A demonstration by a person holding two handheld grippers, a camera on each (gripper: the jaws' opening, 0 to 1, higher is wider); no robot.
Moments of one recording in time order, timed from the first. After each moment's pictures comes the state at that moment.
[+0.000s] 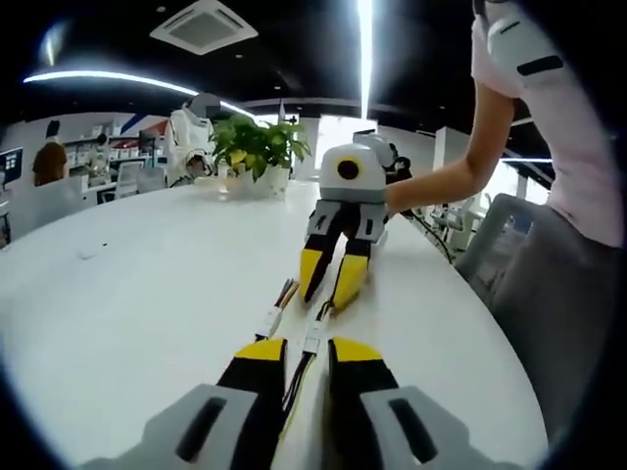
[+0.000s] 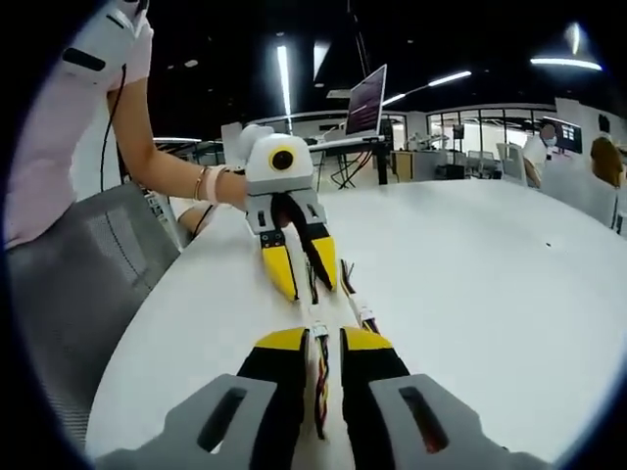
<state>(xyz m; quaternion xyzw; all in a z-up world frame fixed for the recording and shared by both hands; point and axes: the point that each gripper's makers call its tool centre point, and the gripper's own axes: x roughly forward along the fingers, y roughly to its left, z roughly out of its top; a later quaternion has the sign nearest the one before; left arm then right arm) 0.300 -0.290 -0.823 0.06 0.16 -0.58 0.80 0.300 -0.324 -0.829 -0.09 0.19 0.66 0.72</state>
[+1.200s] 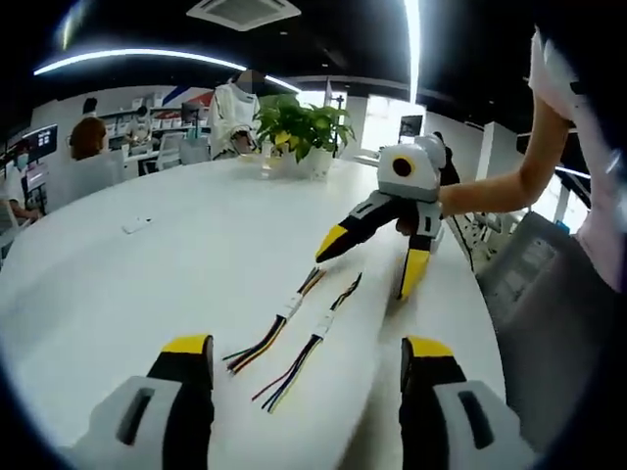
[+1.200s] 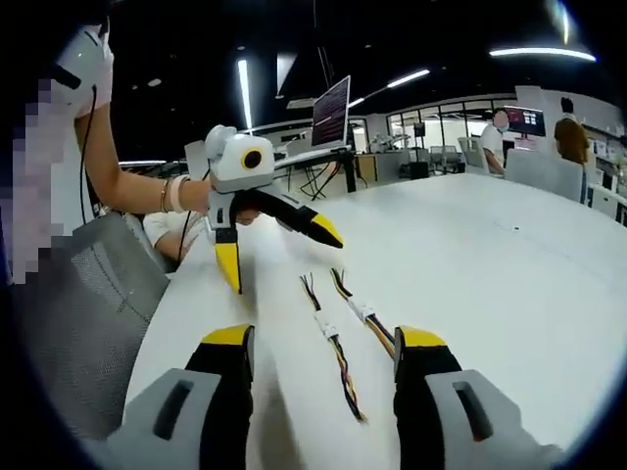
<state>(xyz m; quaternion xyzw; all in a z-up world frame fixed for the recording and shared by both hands) 0.298 -0.265 -0.809 0.07 0.23 -0.49 0.84 0.293 -0.338 -0.812 -0.05 0.20 0.60 0.78</state>
